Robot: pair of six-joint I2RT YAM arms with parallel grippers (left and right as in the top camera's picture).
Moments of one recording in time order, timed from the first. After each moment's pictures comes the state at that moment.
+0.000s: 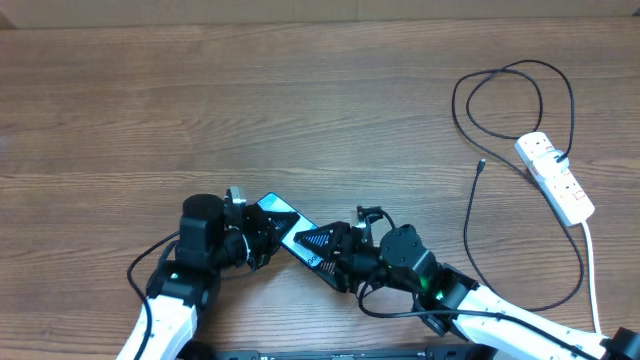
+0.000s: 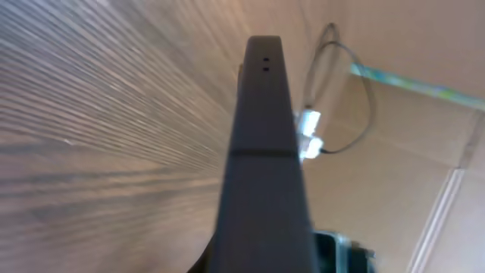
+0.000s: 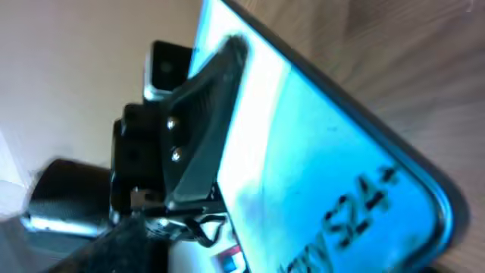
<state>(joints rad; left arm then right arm) -0.23 1.01 0.39 -0.06 0.64 -1.31 0.86 1.22 0.37 0.53 -0.39 1.75</state>
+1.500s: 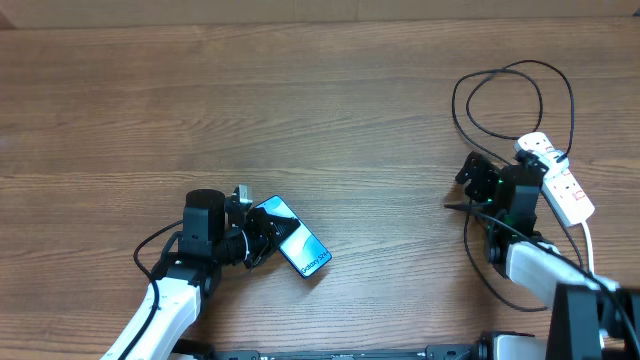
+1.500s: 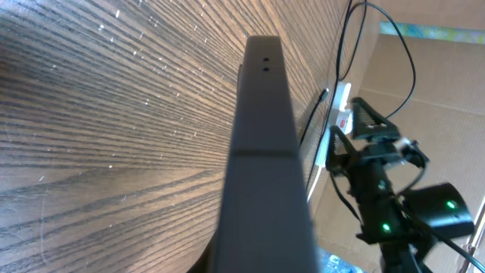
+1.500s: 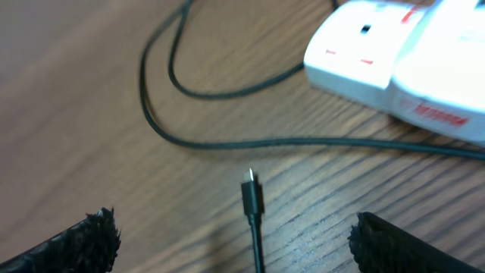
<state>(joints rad) -0.19 1.16 0.38 -0.04 0.73 -1.04 -0.08 1.48 0.41 0.43 0.13 0.51</state>
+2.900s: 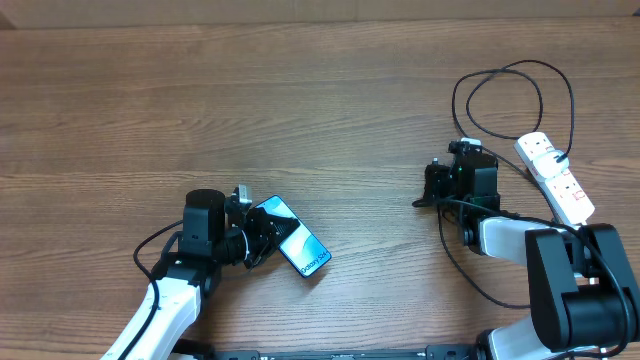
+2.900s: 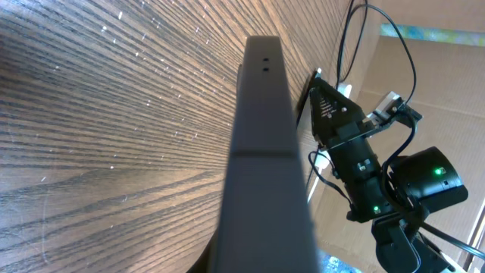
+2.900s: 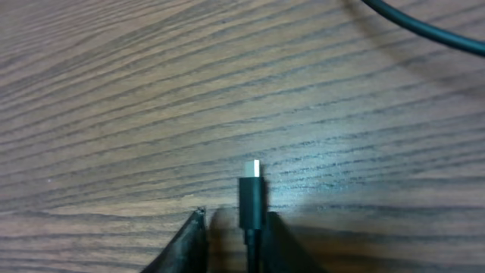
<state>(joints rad) -0.19 1.16 0.38 -0.04 0.72 -1.05 0.09 1.71 0.52 0.42 -0.08 0.28</state>
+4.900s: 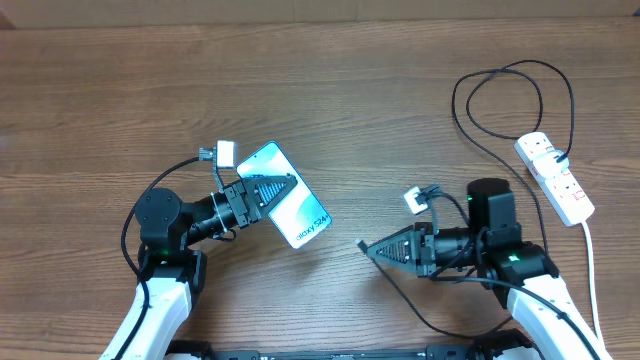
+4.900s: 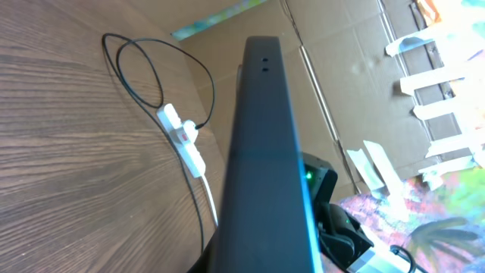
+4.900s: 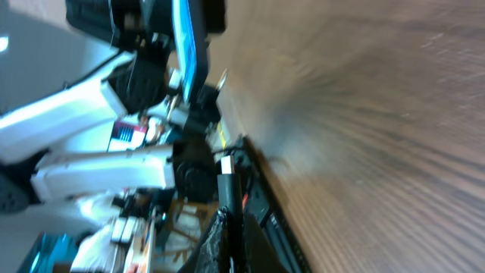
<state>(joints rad) -0.05 1.16 0.38 0.80 1.11 -1.18 0.22 1.04 0.51 -0.33 -1.26 0.27</state>
